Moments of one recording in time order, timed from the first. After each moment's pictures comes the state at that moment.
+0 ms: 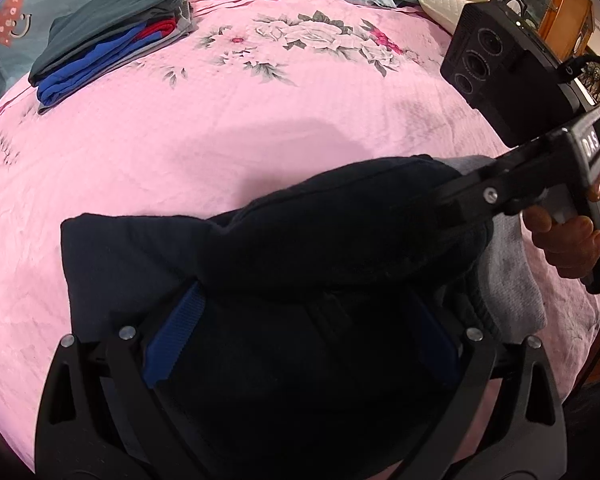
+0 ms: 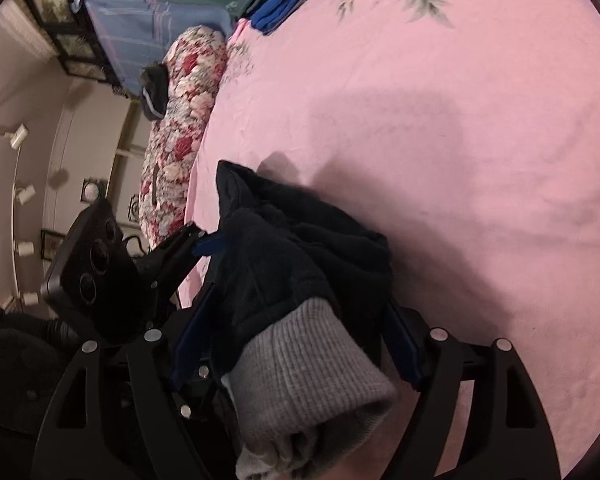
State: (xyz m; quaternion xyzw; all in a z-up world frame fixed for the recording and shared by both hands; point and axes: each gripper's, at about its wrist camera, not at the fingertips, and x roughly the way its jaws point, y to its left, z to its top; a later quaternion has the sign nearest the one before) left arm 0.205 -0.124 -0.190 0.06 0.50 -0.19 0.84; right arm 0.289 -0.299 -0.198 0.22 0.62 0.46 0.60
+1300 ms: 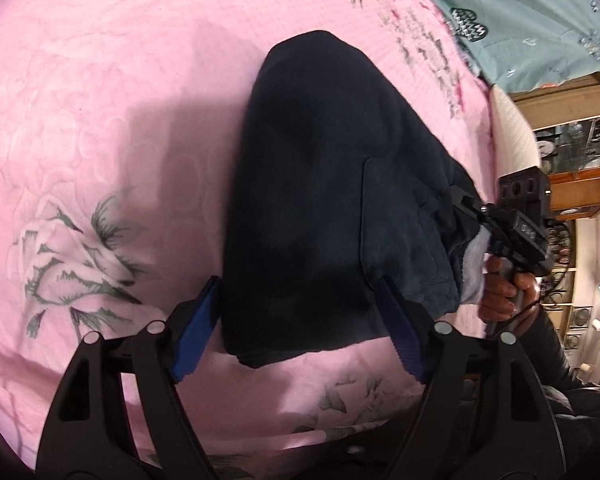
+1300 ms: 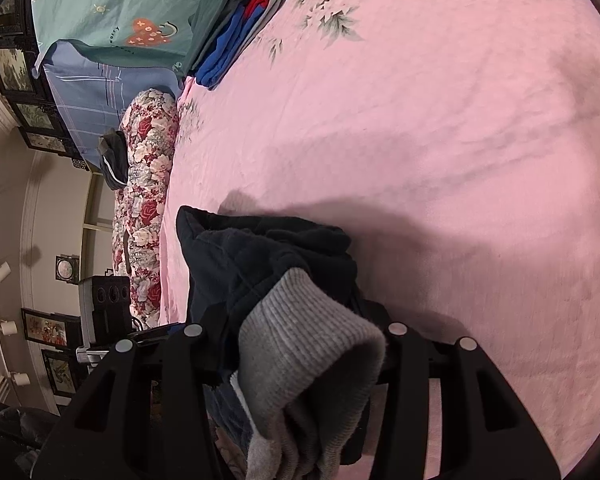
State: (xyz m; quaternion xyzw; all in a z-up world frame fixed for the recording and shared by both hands) left arm 0.176 0.021 -0.207 -0.25 0.63 -0.14 0.73; right arm 0.268 -0.317 -0.195 0.28 0.61 0.34 0.66
